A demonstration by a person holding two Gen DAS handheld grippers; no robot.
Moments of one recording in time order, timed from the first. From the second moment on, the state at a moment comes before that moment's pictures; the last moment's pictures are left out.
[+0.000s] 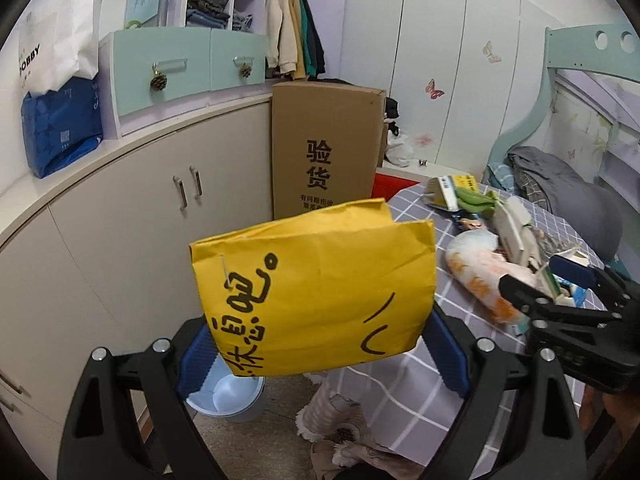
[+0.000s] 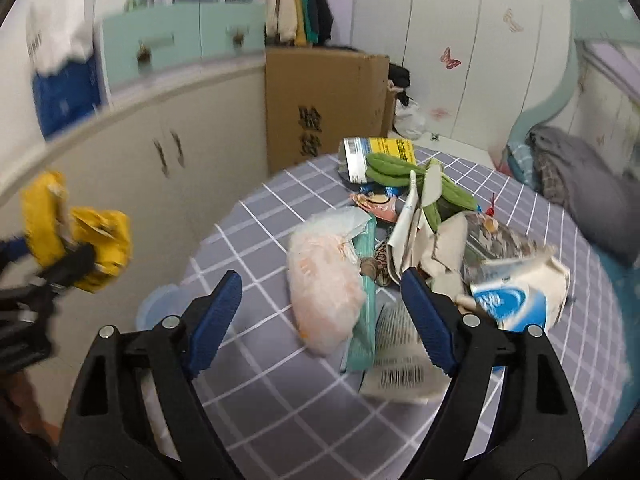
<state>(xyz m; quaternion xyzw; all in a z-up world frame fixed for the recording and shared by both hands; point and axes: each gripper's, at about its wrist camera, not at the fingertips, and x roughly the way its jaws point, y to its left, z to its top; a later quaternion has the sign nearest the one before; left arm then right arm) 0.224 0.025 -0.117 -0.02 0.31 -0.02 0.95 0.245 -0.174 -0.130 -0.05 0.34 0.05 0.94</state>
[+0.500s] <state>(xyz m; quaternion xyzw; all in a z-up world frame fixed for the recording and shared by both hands) 0.245 0.091 -0.149 -0.05 0.33 -0.03 0.94 0.244 -0.106 -0.120 -0.08 0.31 0.11 0.94</state>
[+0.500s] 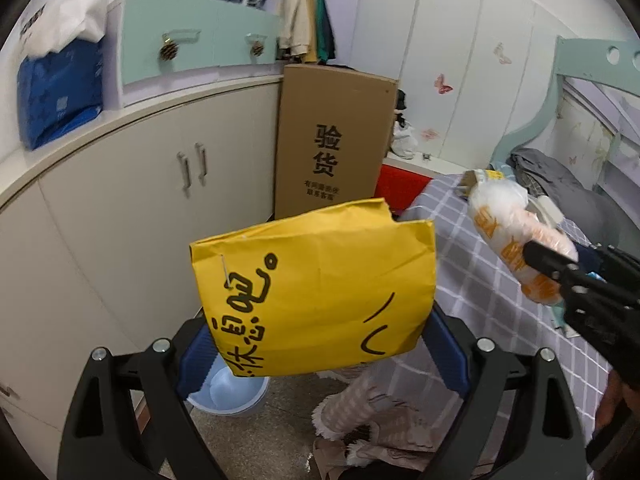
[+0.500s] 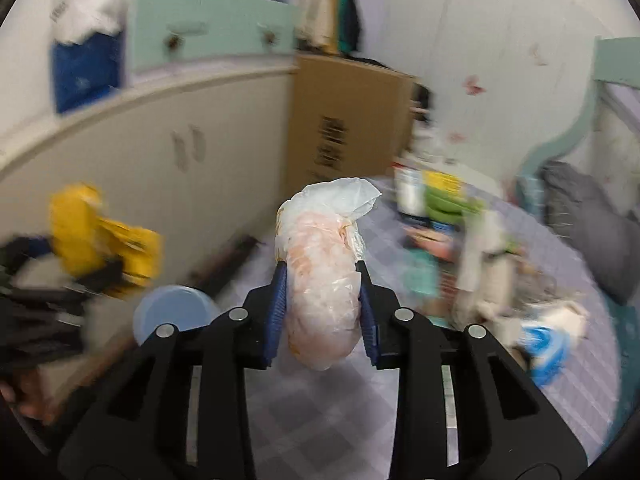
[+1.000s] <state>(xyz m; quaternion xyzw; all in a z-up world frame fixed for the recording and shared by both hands) 0.290 0.278 -0.253 -0.10 0.43 0.14 0.89 0.339 0.115 -0.261 -0.06 0.42 0.28 0.86</state>
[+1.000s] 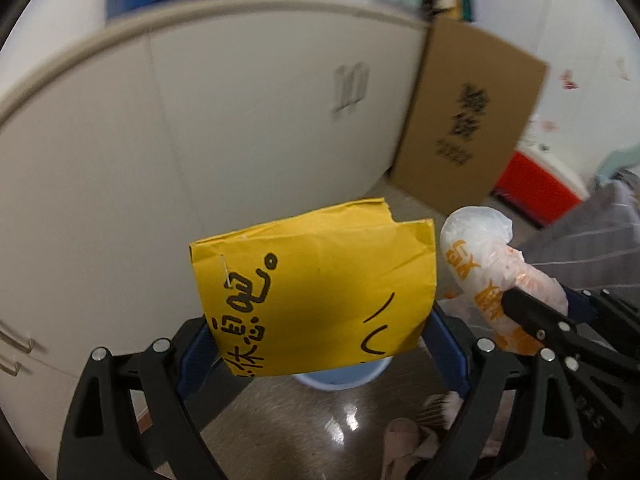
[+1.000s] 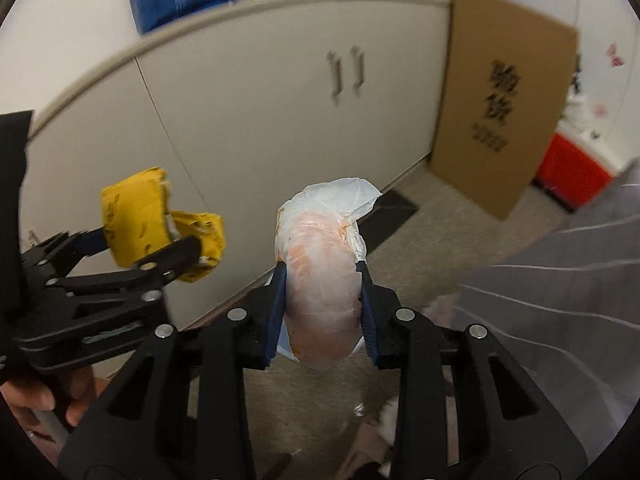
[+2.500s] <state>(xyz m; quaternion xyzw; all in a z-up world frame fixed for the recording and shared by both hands) 0.308 0.256 -0.246 -0.14 0.45 0.12 0.87 0.317 0.052 -0.214 0.03 0.35 0.19 0.92</state>
